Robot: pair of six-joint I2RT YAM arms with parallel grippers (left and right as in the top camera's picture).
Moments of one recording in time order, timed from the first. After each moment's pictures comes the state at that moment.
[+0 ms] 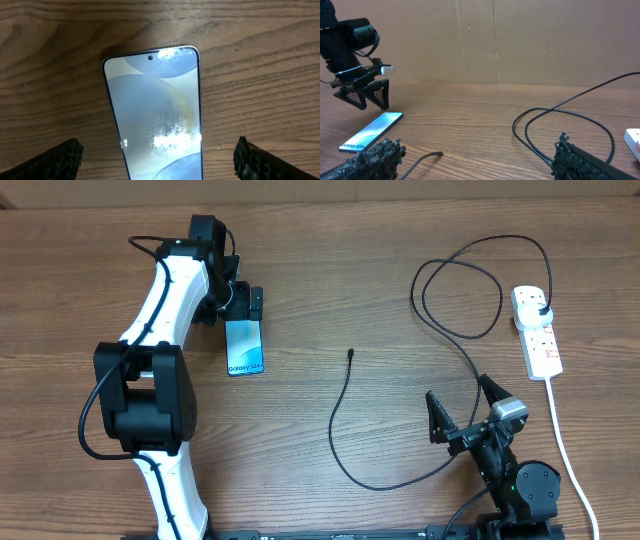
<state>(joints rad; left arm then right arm) -0.07 2.15 1.77 -1.04 0.10 -0.09 0.08 0.01 0.02 -0.01 -0.26 0.10</state>
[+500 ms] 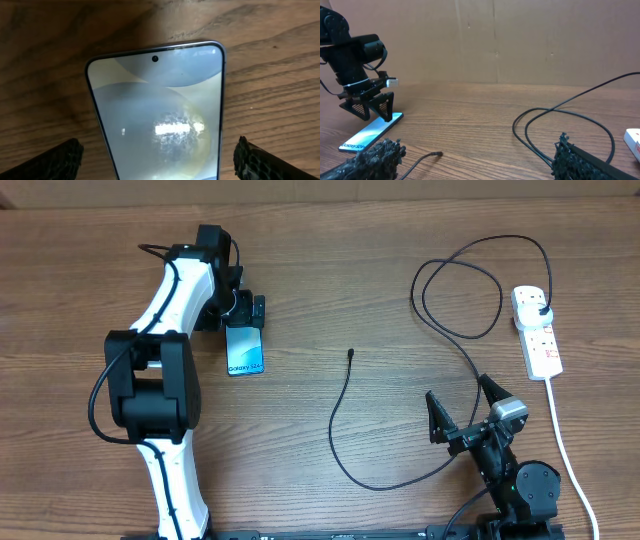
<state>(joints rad) -0.07 2.24 1.77 -1.03 0.10 -0.09 0.08 0.01 0.02 -0.01 -0.26 0.10</state>
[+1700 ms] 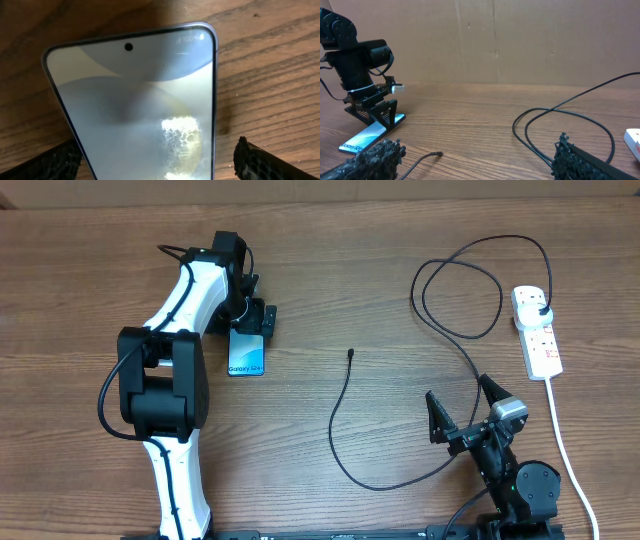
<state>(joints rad) -0.12 2.25 1.75 -1.03 0.09 -0.02 0.08 0.01 0.02 -0.01 -0.26 0.10</state>
